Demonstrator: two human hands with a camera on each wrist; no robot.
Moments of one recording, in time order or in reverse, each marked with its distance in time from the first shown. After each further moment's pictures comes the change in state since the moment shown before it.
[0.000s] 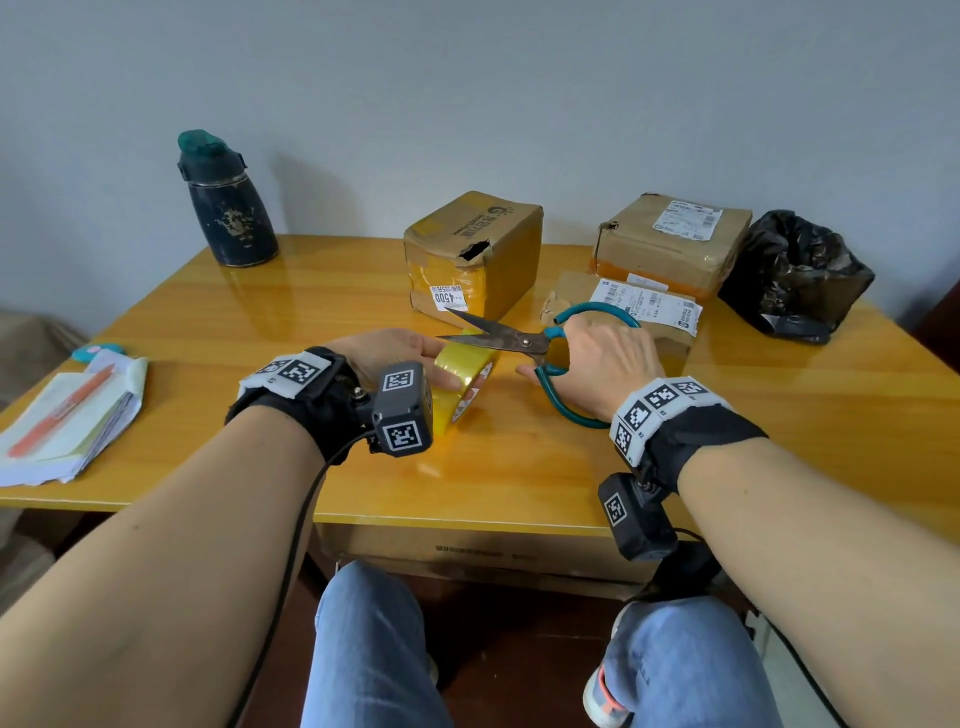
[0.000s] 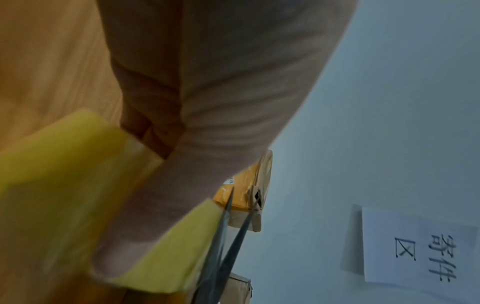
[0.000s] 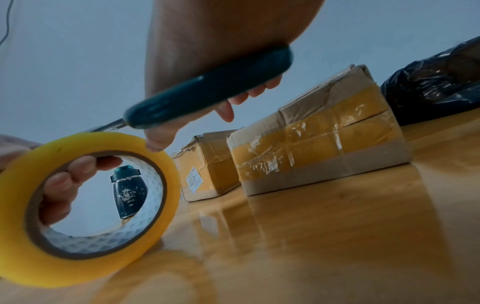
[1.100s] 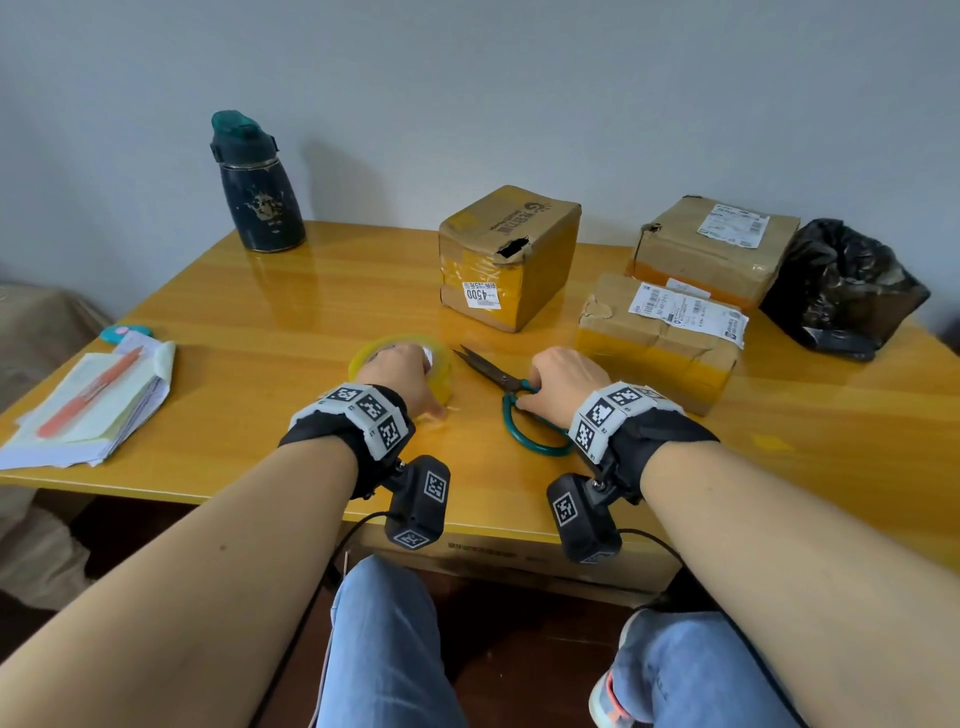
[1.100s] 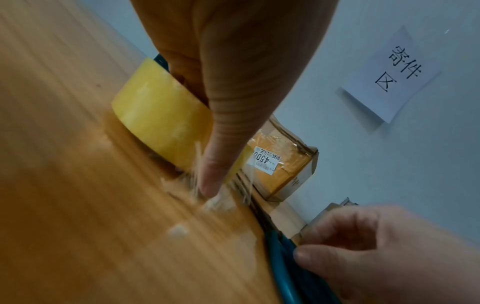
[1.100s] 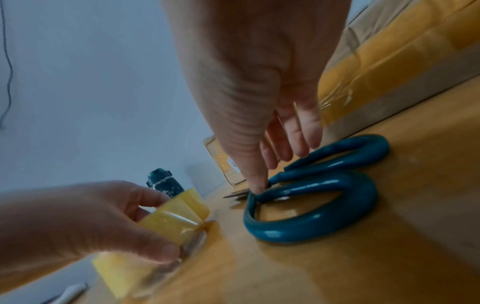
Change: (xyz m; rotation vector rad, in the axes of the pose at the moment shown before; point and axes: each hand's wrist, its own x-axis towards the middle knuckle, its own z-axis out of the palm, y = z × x) left_hand 0.028 -0.051 -0.012 0.800 0.675 -0.164; right_hand 0.028 -0.063 0.028 0.252 -0.377 0.006
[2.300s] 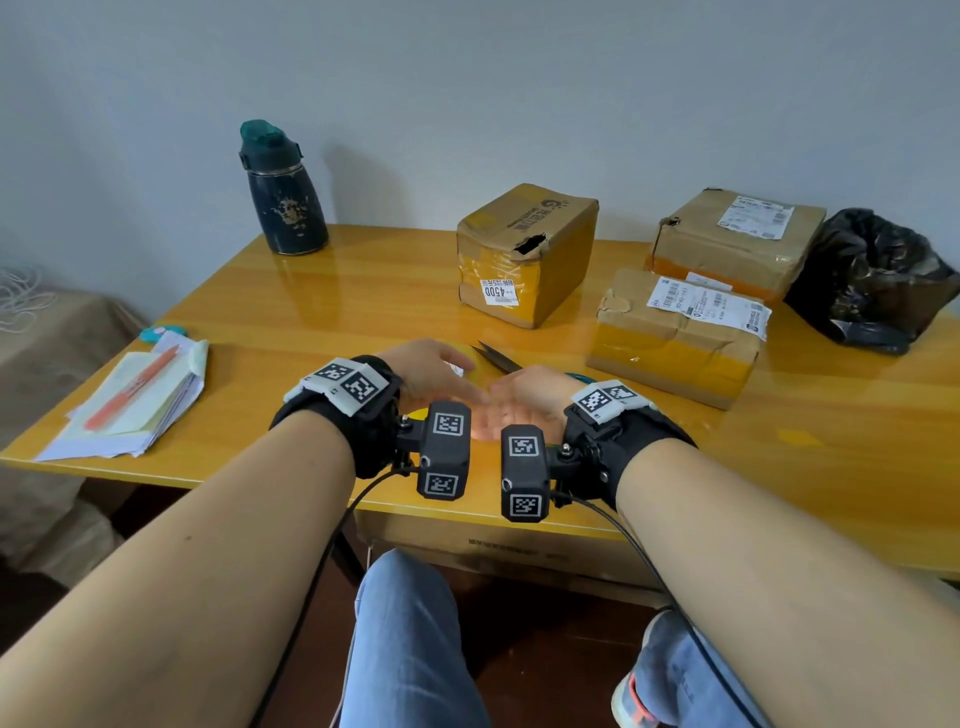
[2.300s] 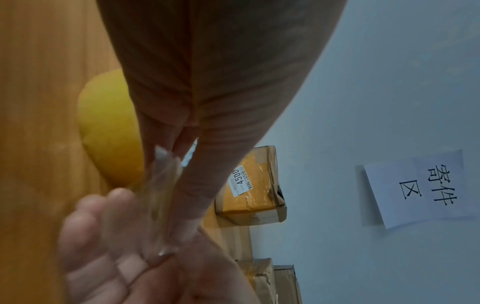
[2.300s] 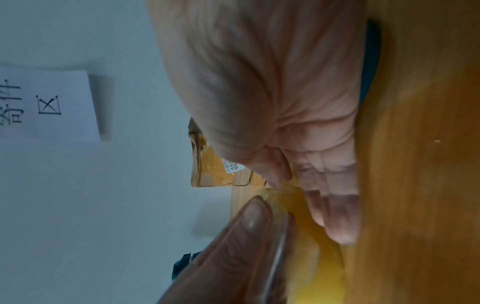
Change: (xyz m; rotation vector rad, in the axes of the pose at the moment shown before) left_hand -0.017 0.000 -0.022 -0.573 -0.340 -0.077; right_hand -0.006 -0.043 0.017 1.327 -0.432 0.303
